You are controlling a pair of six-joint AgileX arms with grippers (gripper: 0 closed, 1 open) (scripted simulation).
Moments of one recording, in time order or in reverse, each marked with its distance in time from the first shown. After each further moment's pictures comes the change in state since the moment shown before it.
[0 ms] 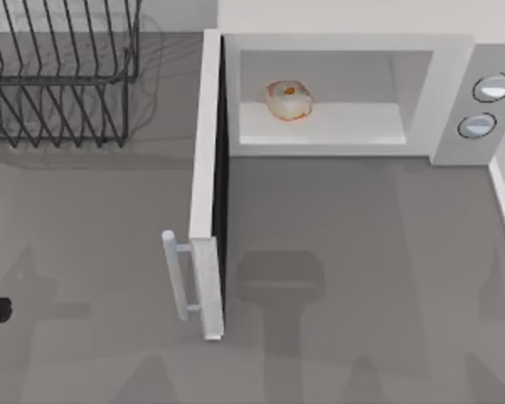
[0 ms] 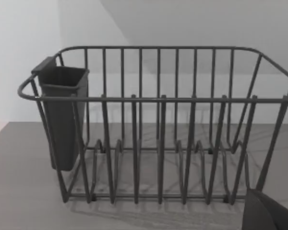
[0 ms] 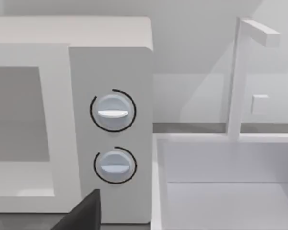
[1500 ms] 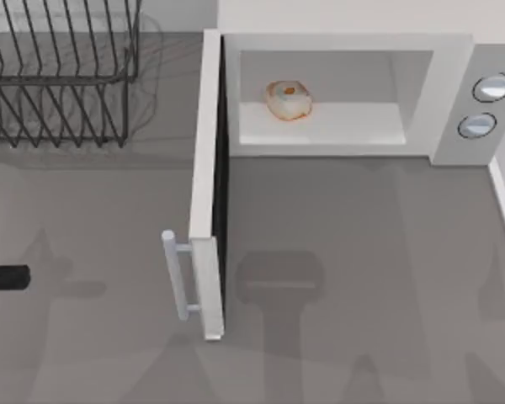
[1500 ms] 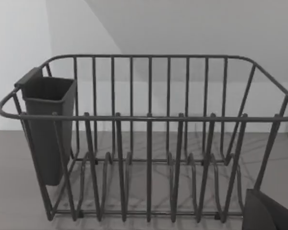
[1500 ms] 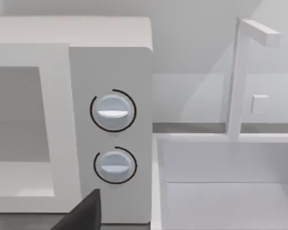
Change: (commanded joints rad) left arm -0.135 0.344 0.038 0.300 -0.136 0.003; right arm 0.000 0.000 0.000 0.000 0.000 0.000
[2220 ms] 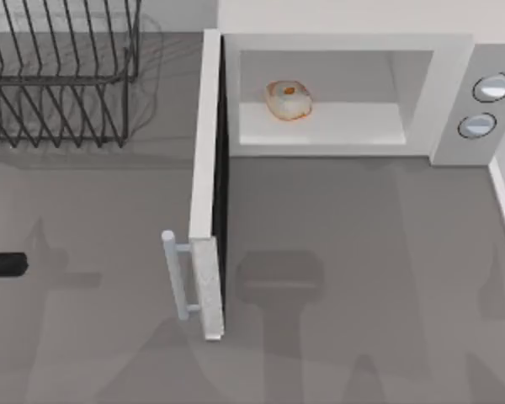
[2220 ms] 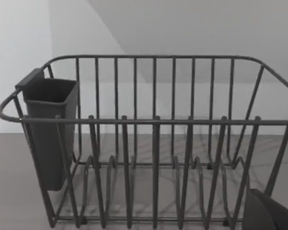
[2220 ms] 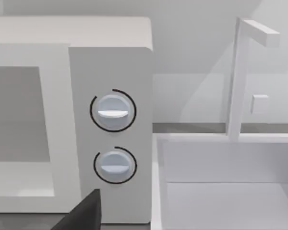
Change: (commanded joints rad) left arm 0.077 0.198 -0.011 0.215 0.080 0.005; right arm 0.000 0.000 0.000 0.000 0.000 0.000
